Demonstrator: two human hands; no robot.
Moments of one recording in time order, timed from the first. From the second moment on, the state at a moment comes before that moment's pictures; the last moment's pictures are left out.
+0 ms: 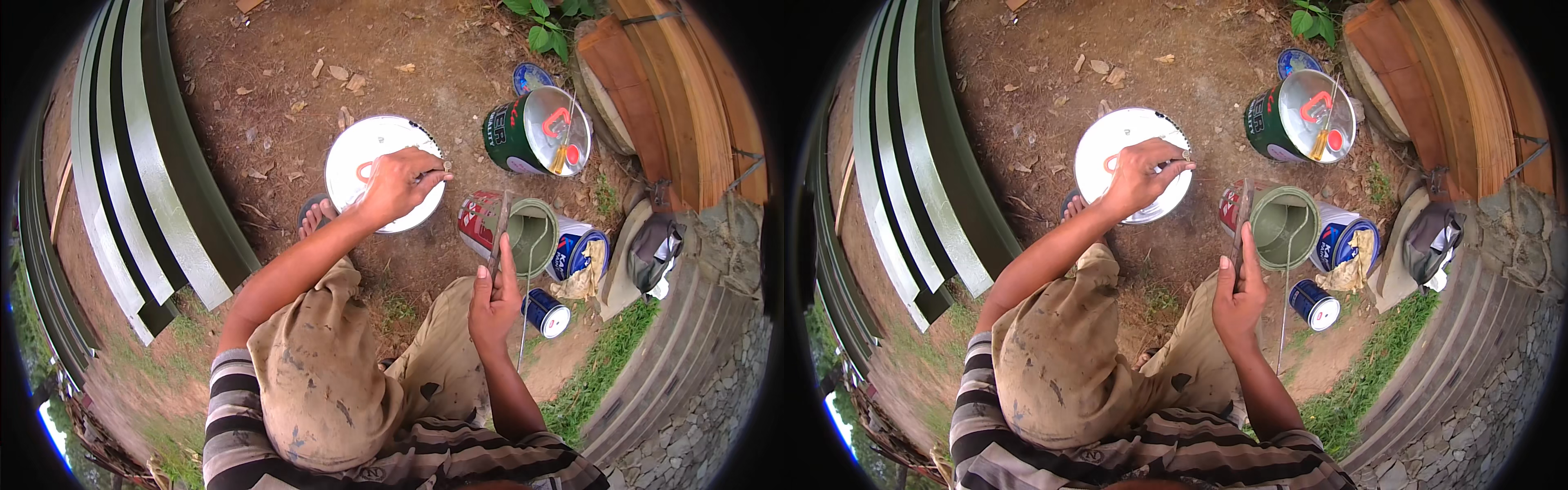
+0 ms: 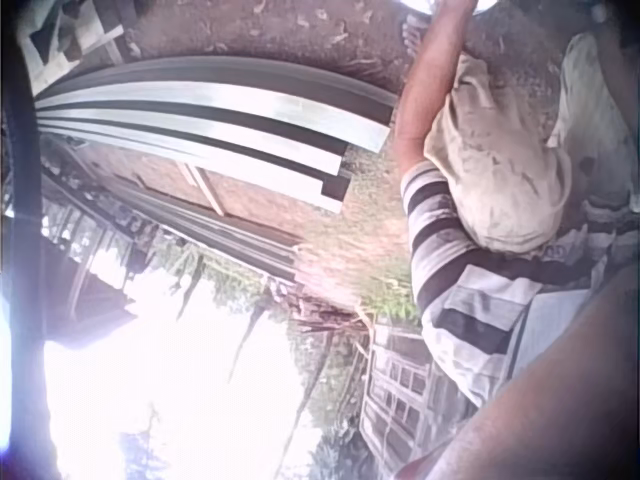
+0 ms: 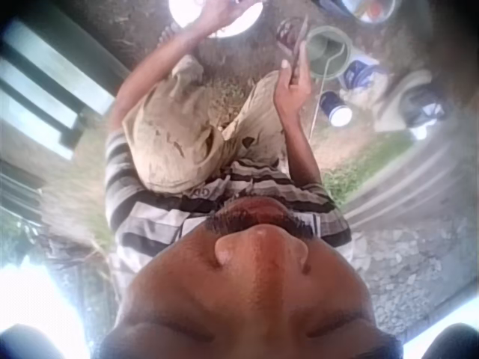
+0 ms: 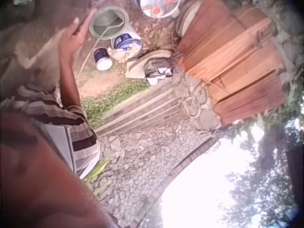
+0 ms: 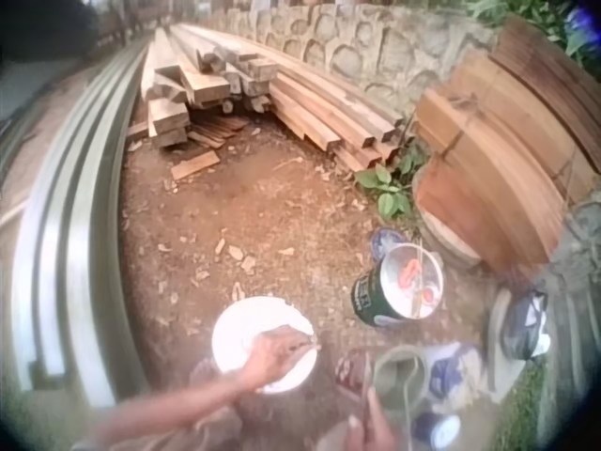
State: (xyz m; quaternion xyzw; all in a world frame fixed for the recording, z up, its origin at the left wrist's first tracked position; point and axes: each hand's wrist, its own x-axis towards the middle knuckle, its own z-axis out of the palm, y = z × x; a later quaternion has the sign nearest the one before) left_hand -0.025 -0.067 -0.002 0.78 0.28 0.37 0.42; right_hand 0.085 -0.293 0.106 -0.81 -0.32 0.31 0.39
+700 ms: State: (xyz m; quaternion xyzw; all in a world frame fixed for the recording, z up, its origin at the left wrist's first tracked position) left_hand -0.018 -0.070 -0.007 0.82 0.25 0.36 0.37; right_hand 0.097 -0.236 0.131 -0.73 -0.61 0.08 0.29
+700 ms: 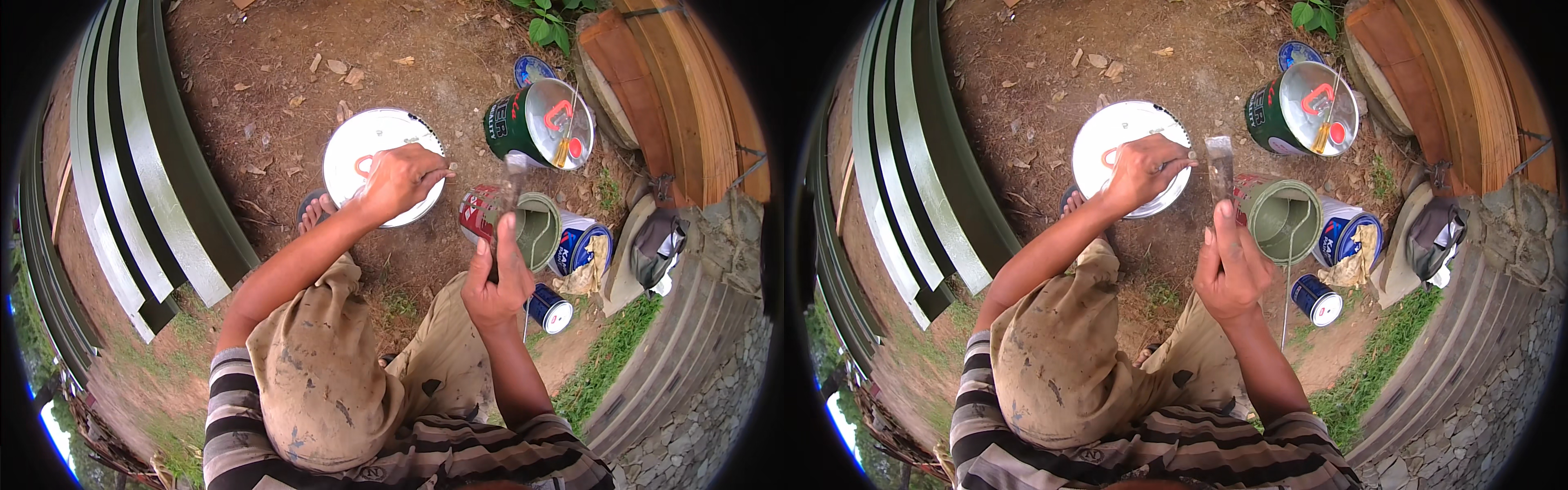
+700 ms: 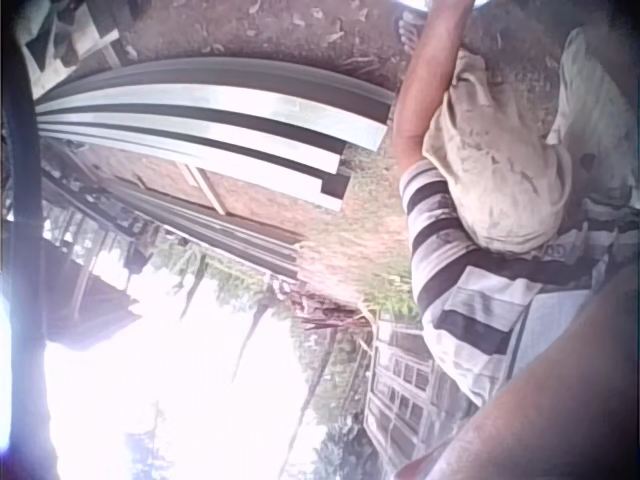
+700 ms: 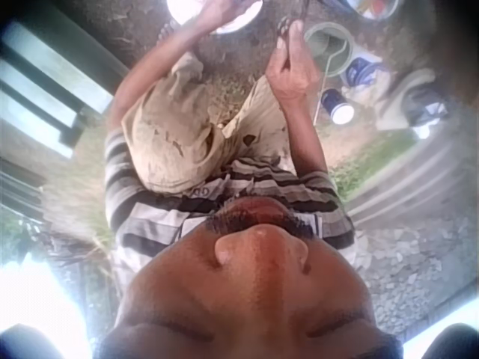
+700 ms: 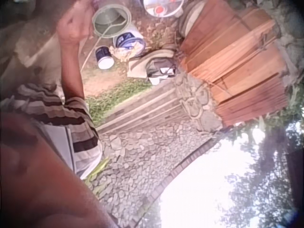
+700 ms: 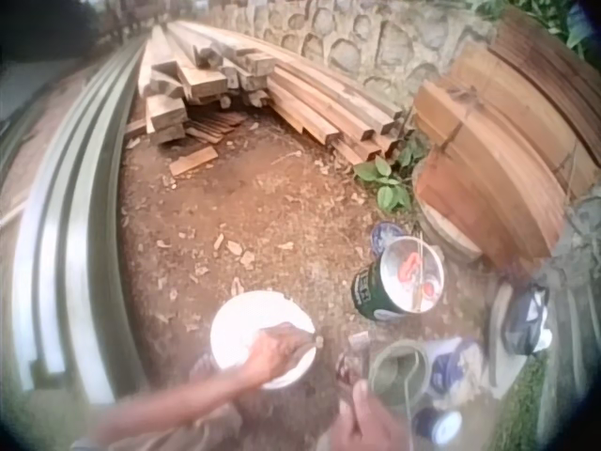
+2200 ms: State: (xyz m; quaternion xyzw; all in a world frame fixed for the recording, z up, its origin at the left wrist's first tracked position) left_hand -0.015 -0.070 -0.003 0.79 0.33 0.35 0.38; right_hand 0.091 -0.244 0.147 -0.74 -0.54 0.11 0.39
